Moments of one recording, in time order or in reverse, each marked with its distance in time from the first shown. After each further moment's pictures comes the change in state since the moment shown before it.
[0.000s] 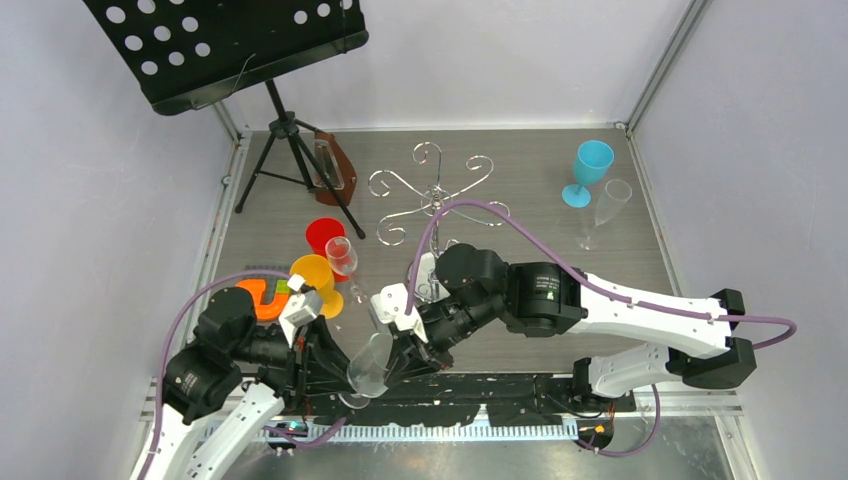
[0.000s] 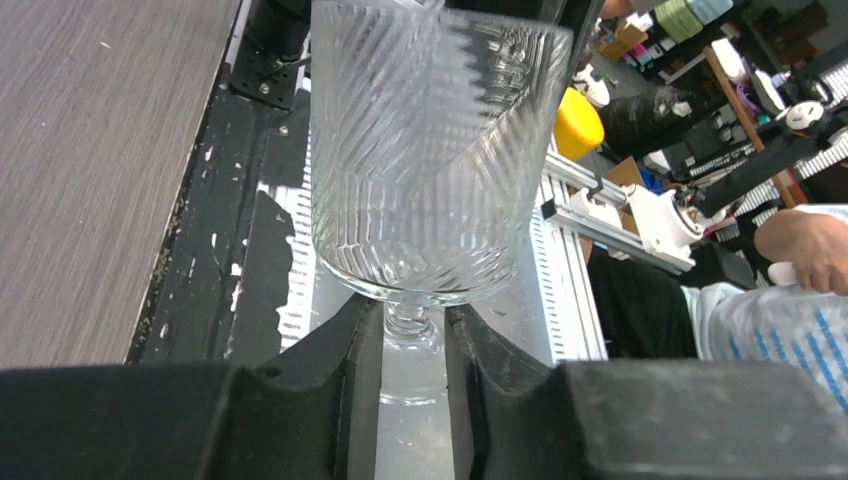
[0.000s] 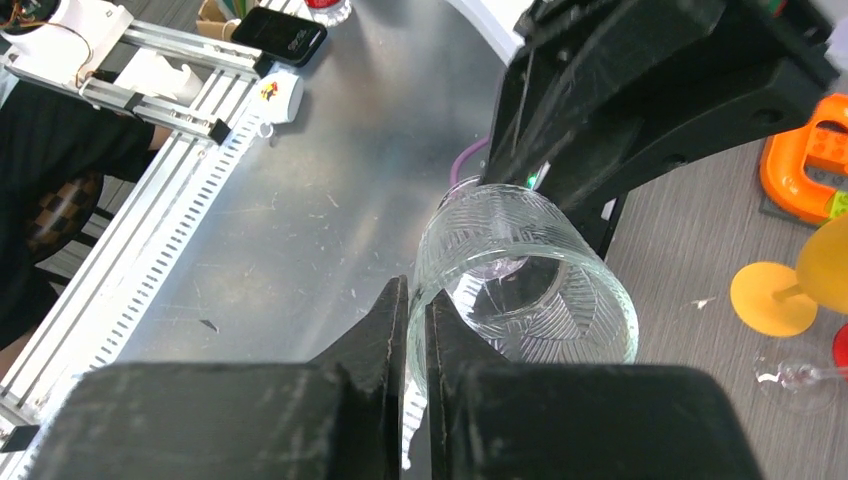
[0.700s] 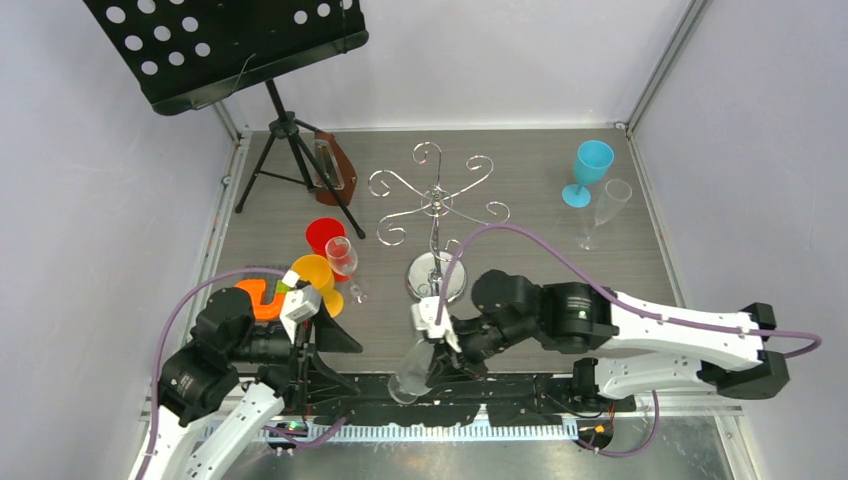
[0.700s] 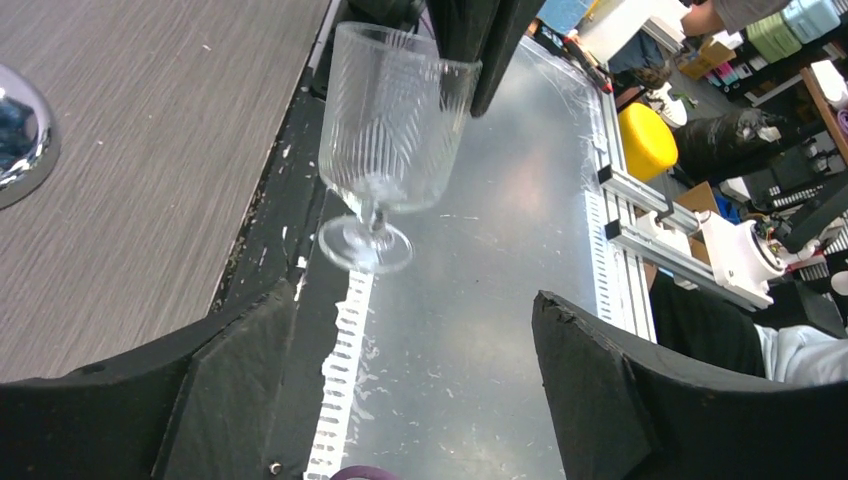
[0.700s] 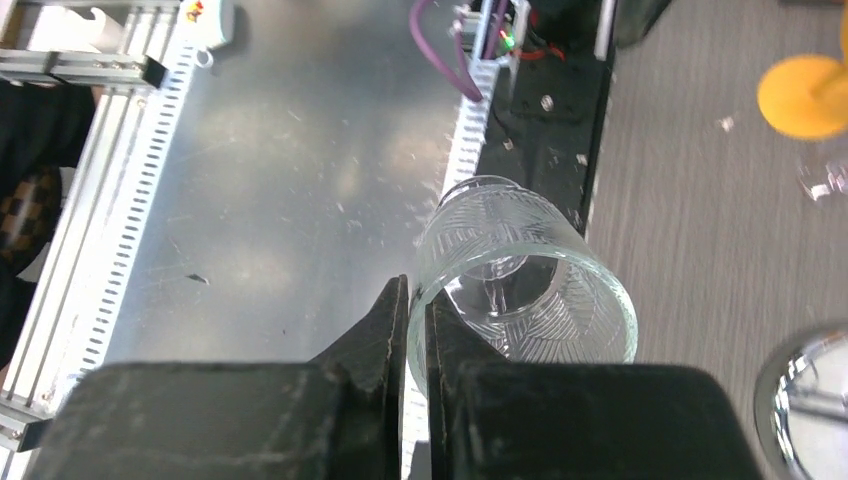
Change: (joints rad) left arm 0.000 0.004 0.029 -0.044 -0.146 0.056; right arm 0.000 -0.187 -0.270 -0.042 0.149 0.092
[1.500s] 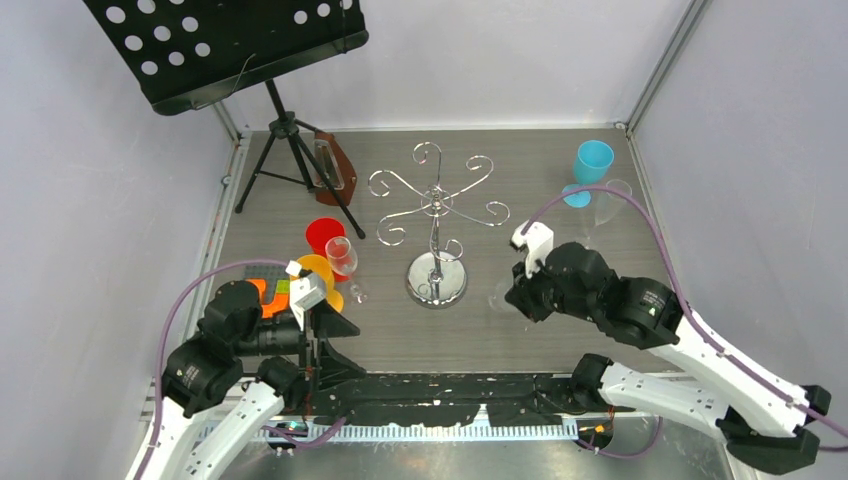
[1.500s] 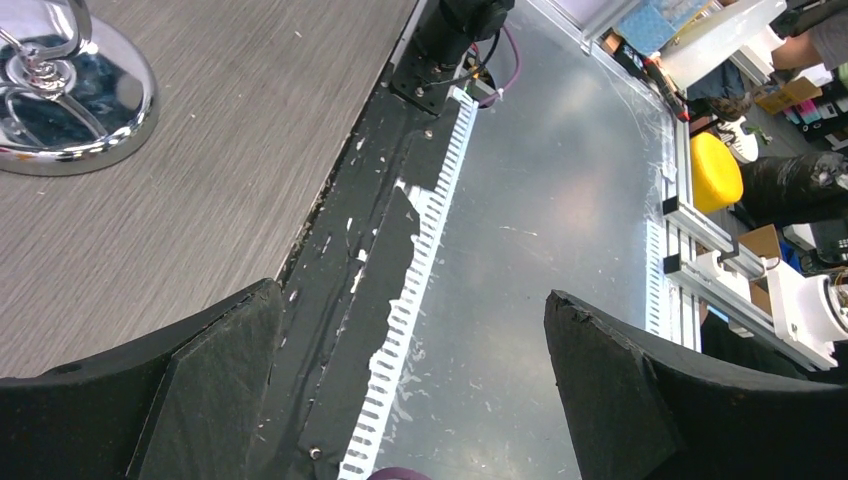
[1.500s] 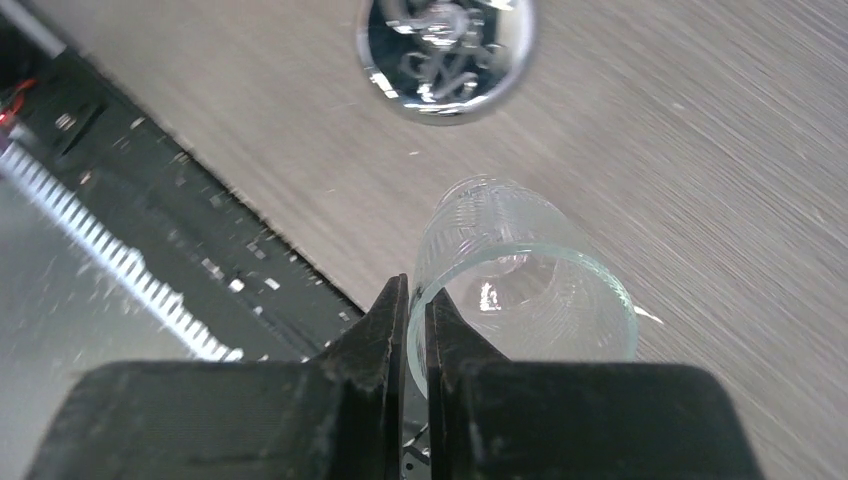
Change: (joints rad) left arm 0.000 0.047 0.000 -0.016 -0.164 0.022; right arm -0.404 -0.350 -0.151 -0.342 0.560 0.266
